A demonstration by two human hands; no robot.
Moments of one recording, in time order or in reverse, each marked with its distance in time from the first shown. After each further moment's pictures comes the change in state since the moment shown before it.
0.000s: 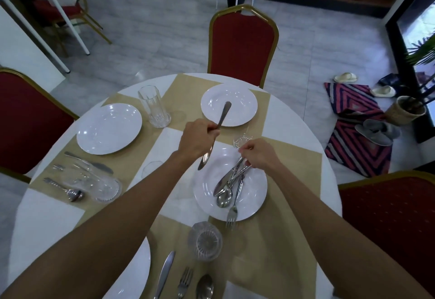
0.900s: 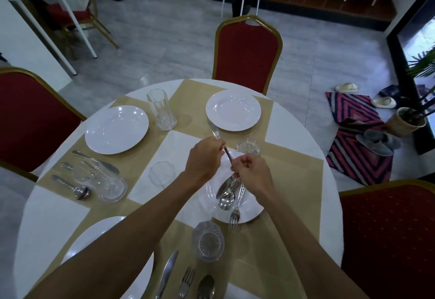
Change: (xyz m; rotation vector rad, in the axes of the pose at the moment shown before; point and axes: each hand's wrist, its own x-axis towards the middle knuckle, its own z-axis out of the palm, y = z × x) left_hand -0.046 -0.008 0.017 0.297 0.068 0.255; right_hand -0.070 -0.014 0.033 0.359 0.107 -0.019
